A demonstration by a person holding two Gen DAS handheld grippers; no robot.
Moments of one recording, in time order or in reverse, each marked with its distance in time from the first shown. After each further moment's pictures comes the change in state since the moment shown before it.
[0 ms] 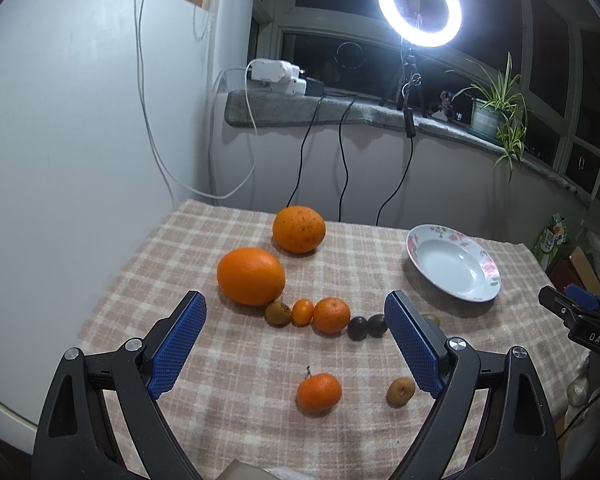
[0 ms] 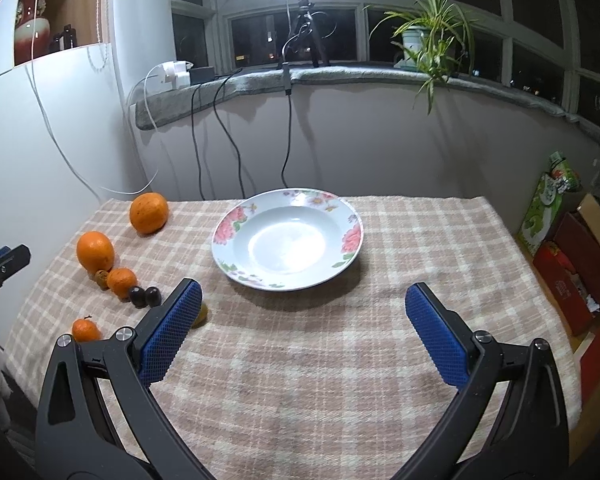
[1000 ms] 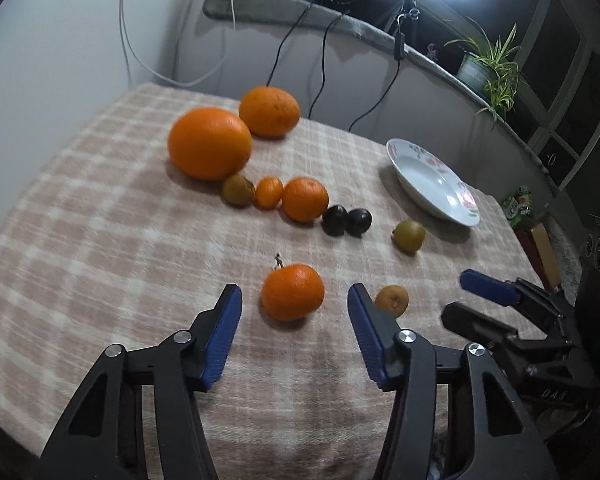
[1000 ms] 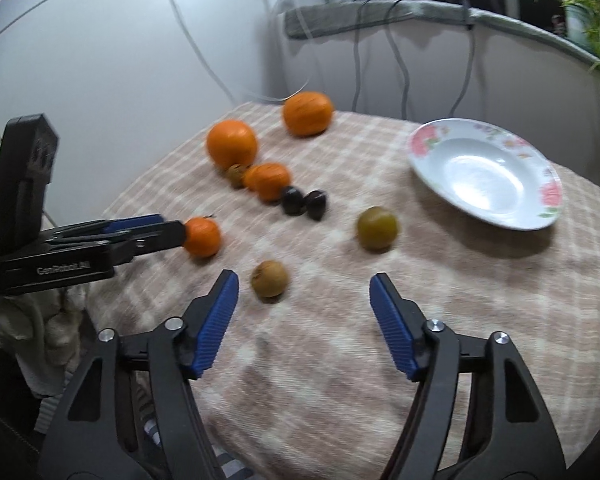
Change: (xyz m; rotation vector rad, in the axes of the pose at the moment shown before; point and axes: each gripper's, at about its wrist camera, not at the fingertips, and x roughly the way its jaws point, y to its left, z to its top) left arm 0.041 0.012 -0.060 -0.115 0.281 -0.207; right arm 0.037 0.099 -0.053 -0.237 0.222 0.440
